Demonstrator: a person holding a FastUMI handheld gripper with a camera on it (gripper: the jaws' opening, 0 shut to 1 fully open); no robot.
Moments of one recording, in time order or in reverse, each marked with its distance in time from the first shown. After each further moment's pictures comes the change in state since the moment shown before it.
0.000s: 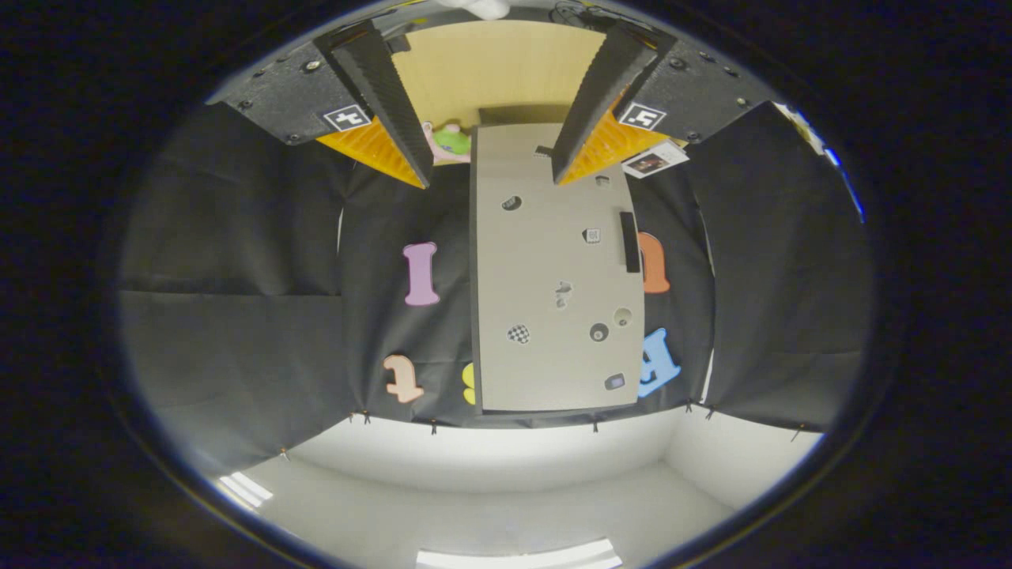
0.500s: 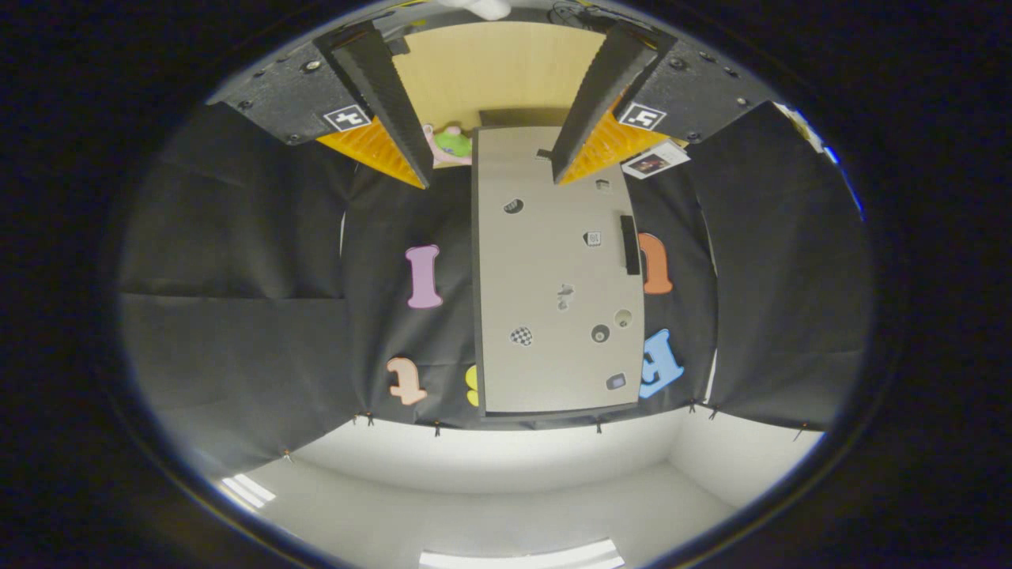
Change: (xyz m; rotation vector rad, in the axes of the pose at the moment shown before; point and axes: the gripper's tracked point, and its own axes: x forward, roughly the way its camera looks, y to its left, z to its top) arm -0.003 0.003 -0.001 0.008 0.004 -0.005
